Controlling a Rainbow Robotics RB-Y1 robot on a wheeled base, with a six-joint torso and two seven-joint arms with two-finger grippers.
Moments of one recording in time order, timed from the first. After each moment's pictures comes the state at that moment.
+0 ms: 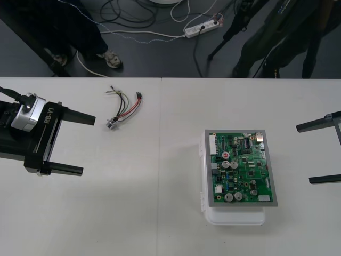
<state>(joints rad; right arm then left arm) -0.01 -0.95 -0.33 -2.03 1.34 -1.57 -0.25 -0.17 0.81 0.14 -1.90 -1.16 -1.53 0.29</state>
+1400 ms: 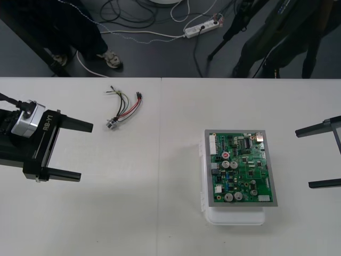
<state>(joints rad) 0.01 -0.95 -0.31 -2.03 1.35 -1.57 -0.25 -0.13 0.81 0.14 -1.87 -1.16 -1.53 0.29</state>
